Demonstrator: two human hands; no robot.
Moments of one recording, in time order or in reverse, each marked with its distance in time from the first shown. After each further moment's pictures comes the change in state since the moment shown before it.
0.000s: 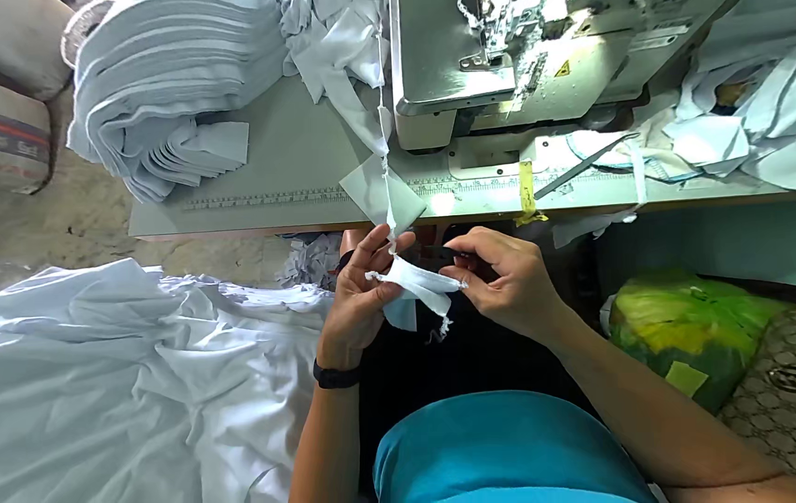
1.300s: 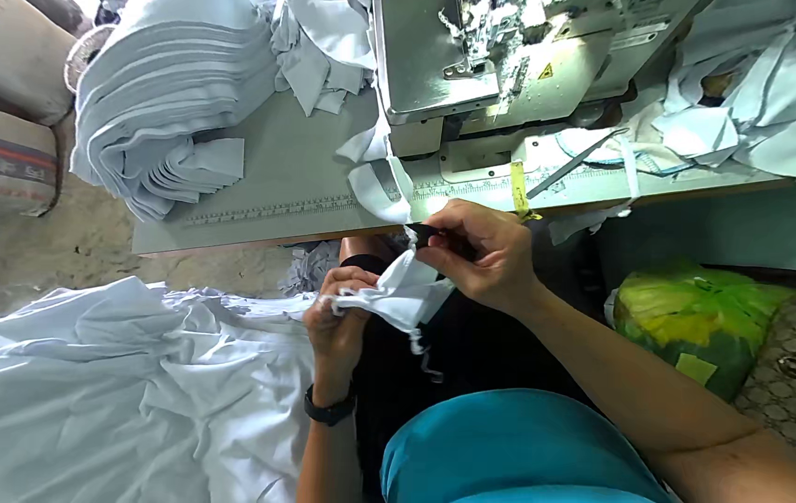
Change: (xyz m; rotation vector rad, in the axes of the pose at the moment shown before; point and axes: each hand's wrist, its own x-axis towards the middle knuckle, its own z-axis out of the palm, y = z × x) left_hand -0.018 0.005 0.001 0.595 0.143 0.521; right_hand 0.037 -0.003 0.012 0.356 0.126 -0.159
